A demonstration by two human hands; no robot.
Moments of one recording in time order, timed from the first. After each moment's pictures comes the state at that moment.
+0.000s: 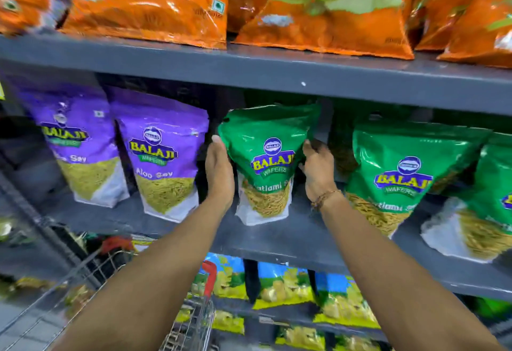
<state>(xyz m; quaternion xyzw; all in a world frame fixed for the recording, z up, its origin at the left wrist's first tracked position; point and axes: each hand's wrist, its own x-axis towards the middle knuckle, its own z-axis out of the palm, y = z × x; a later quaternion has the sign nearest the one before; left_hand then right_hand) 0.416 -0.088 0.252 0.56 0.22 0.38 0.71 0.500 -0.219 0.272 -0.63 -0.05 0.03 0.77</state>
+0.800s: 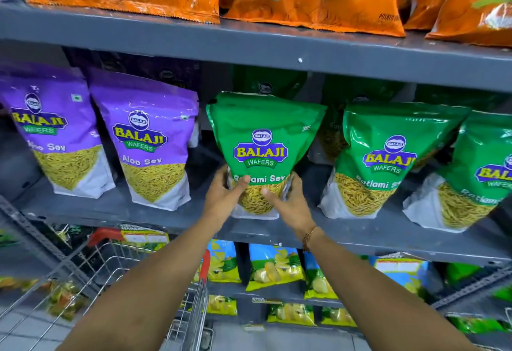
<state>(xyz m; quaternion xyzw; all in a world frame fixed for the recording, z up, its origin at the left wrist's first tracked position) 0.379 -0.104 0.187 0.72 0.20 0.23 0.63 0.428 -0.254 0.193 -0.71 -0.23 0.13 0.65</state>
